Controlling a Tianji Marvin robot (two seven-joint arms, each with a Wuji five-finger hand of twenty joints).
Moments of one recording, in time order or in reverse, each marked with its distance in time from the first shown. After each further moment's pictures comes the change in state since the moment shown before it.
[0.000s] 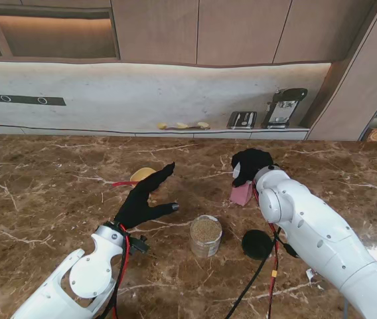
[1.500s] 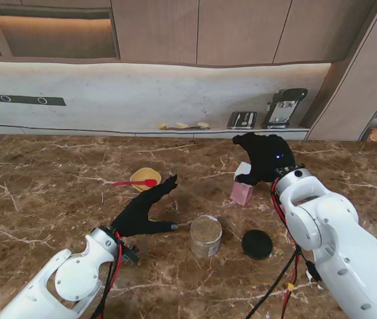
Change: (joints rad) left arm 0.030 0.056 -0.046 -0.027 0.062 -0.048 -0.189; right arm -0.428 0.030 0.426 -0.637 -0.275 -0.193 0.118; left_hand -0.029 -0.012 -0.055 0.000 -0.154 0.155 0.032 -0.125 -0.079 0.020 -0.007 -0.101 0.001 -0.062 0.000 -0.116 0.054 -0.310 0.108 -0.315; right_hand -0.144 0.167 -0.037 0.049 -0.360 0.161 -0.287 -0.036 -0.398 -0.004 -0.159 -0.145 -0.429 0.008 -0.187 -0.202 -0.487 0.003 -0.360 -0.015
